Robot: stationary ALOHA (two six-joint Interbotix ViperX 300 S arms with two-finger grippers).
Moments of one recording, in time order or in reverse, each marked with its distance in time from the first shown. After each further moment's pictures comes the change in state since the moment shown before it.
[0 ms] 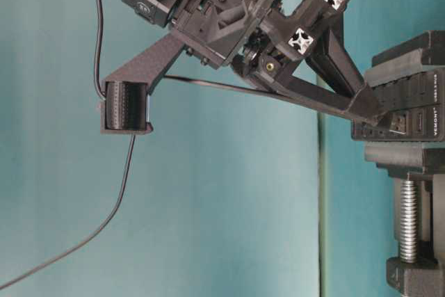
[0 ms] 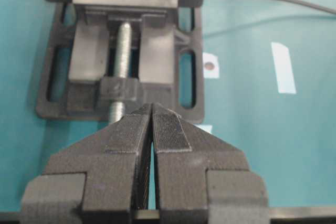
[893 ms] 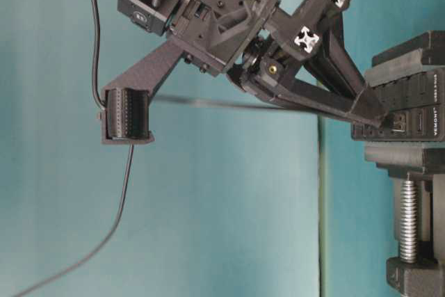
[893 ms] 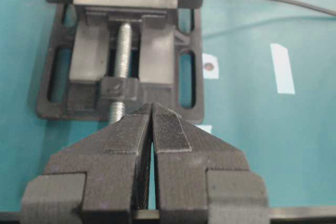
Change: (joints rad) left arm 0.000 -0.012 0.006 0.002 -0.002 0.000; right arm 0.008 0.017 -0.031 0.002 0.037 -0.060
